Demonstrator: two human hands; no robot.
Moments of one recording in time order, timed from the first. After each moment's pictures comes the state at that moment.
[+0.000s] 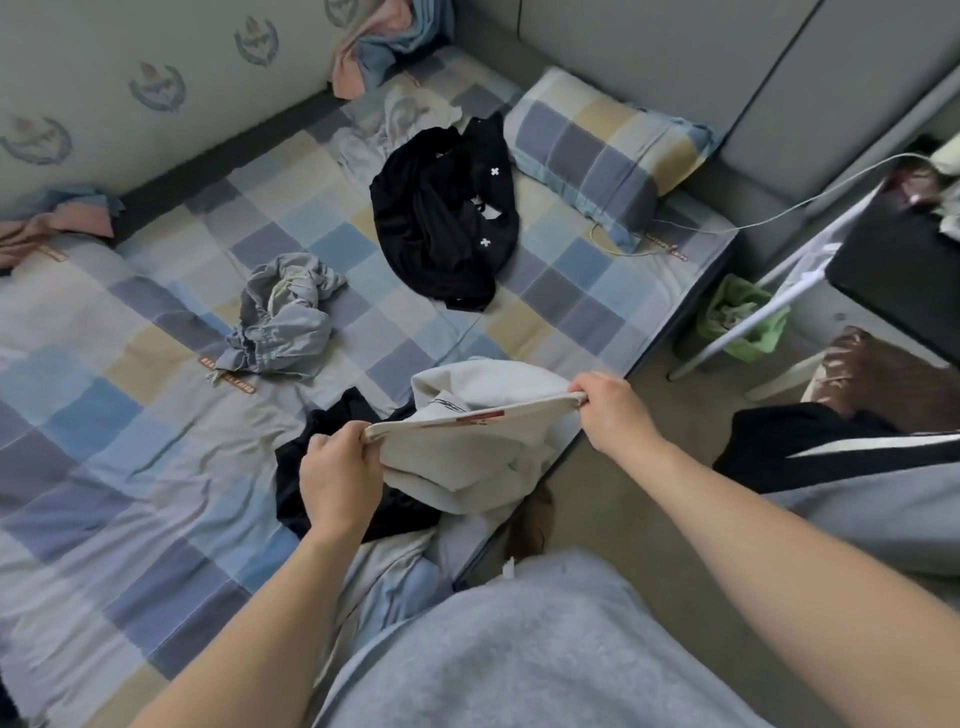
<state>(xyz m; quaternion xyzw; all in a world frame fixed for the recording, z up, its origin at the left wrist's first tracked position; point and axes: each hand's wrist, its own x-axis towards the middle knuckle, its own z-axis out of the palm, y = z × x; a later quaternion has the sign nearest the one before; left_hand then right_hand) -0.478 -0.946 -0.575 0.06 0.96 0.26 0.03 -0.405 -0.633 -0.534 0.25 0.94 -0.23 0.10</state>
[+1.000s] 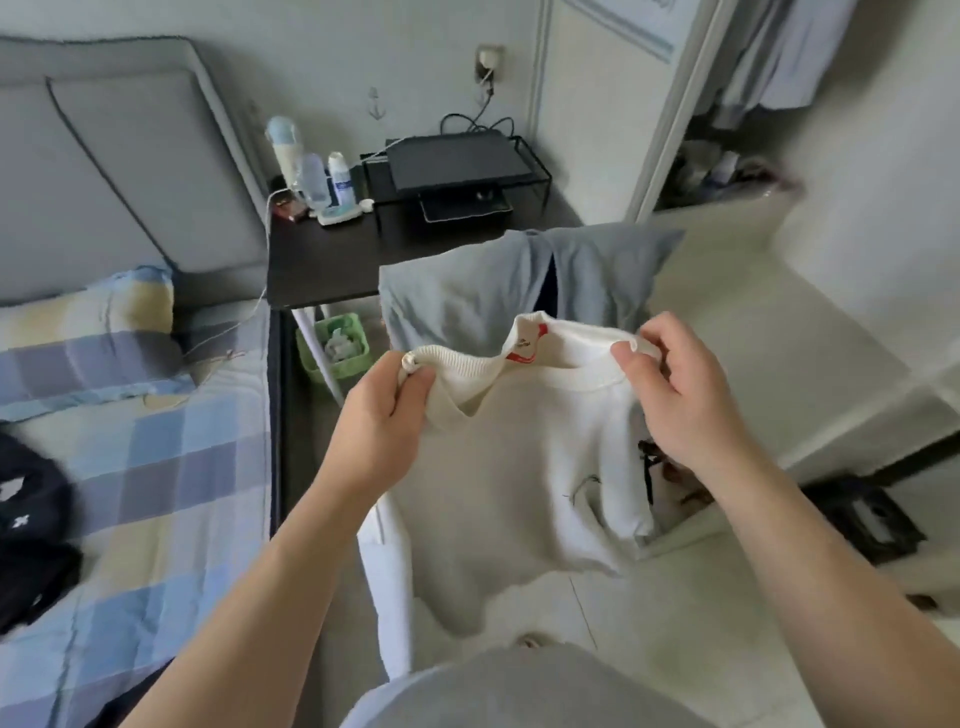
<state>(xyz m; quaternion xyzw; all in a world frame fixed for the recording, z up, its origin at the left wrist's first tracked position) -0.097 -0.498 -0.389 0.60 0.60 0.45 0.27 0.180 -0.472 -0.360 0.52 0.70 -0.22 -0.43</state>
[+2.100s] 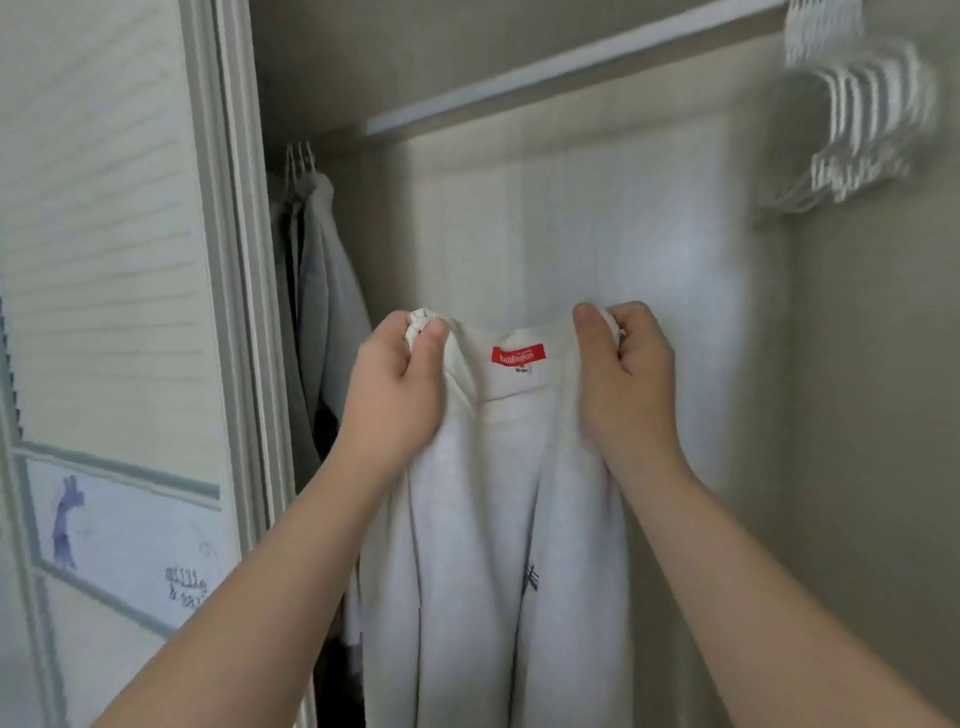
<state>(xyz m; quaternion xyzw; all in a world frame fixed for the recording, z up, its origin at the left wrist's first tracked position) 0.337 0.029 -0.010 0.73 0.06 0.60 0.30 0.467 -0.097 -0.017 0.47 0.41 0.20 -0.75</state>
